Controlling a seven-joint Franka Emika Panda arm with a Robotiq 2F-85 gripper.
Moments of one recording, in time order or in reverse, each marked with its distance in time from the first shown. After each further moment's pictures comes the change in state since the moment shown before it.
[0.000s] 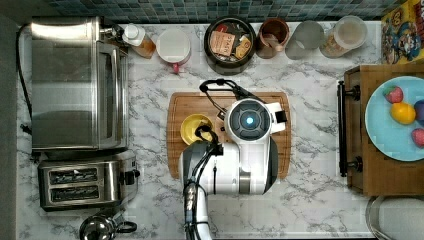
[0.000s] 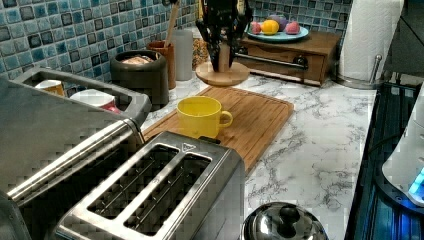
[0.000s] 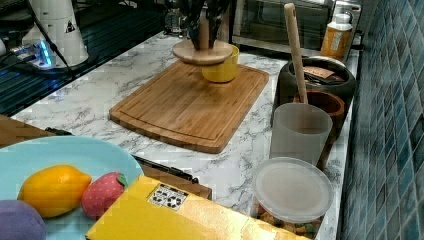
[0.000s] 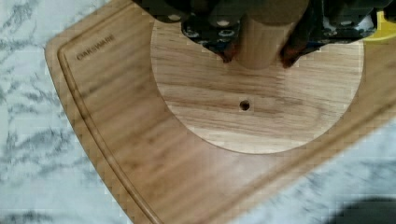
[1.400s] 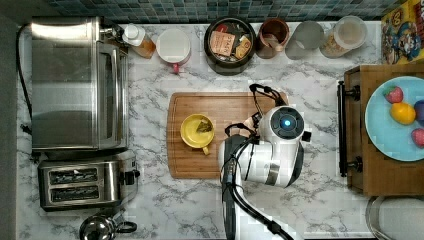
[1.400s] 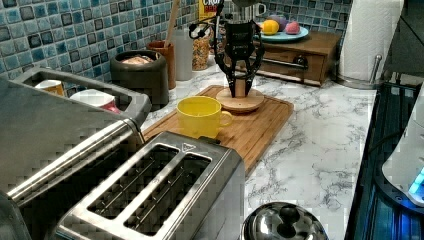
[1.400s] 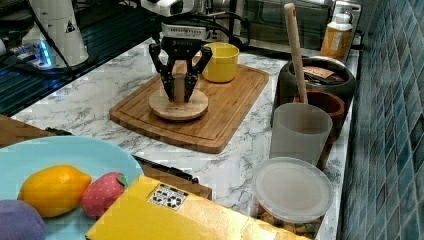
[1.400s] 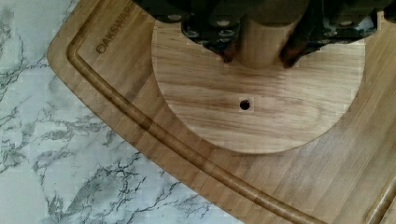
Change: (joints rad) arm -0.054 0.216 -0.125 -0.070 0.015 0.208 0.245
